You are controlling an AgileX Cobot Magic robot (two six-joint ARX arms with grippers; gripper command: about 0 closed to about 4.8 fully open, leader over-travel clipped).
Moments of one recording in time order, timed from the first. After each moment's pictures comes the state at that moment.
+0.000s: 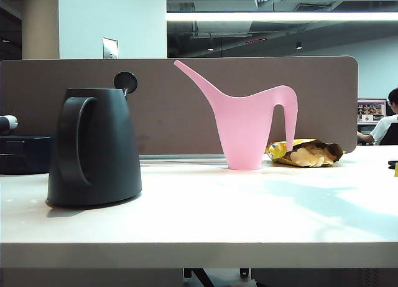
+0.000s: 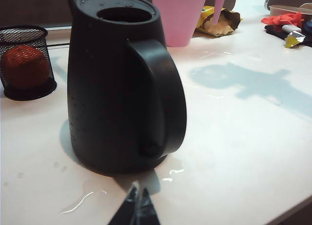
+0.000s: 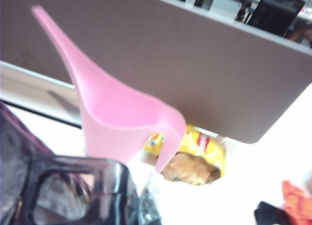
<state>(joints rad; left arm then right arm) -0.03 0.01 0.01 -0.15 0.46 0.05 0.41 1.40 1.53 -0.32 0.30 -0.21</state>
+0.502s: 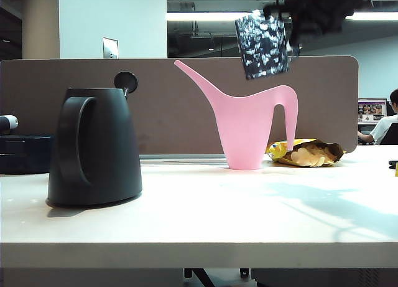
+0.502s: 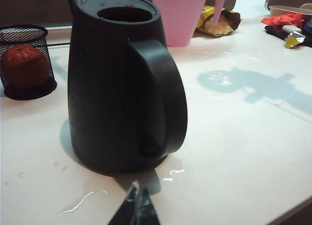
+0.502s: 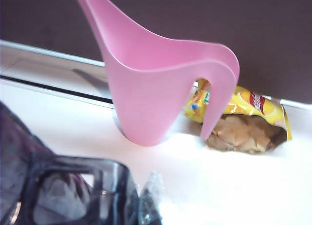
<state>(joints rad) -0.03 0.01 0.01 -0.15 0.46 0.05 0.36 1.41 1.02 0.20 0.18 -0.06</state>
